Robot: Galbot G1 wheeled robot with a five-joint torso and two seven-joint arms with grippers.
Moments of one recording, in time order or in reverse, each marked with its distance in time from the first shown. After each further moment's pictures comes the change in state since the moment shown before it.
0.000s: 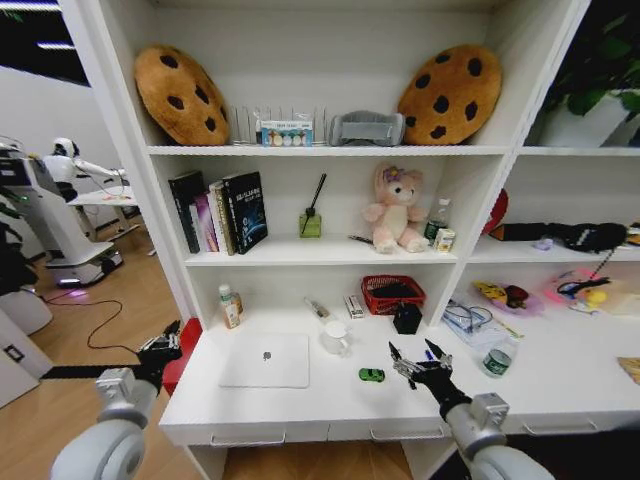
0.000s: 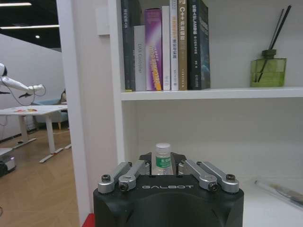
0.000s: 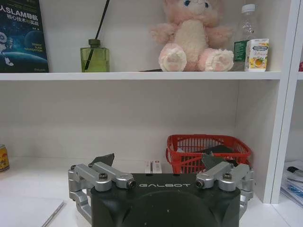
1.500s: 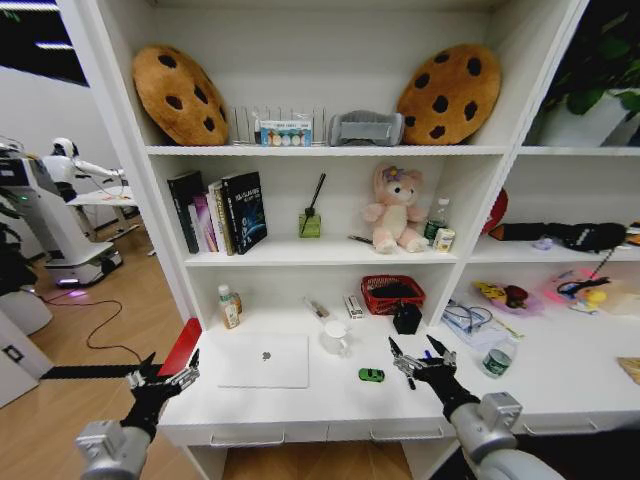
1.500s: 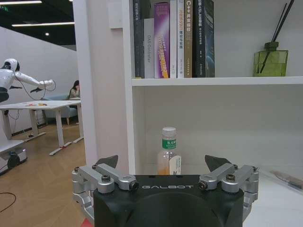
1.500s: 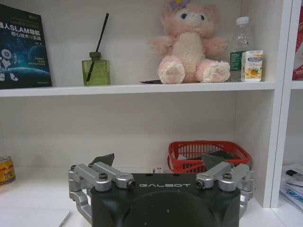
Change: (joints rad) left arm 0.184 -0.181 -0.079 -0.029 0.113 -0.124 0.136; right arm -0.019 0.009 0.012 0.087 0.038 -0.055 0.029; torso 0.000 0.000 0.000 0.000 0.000
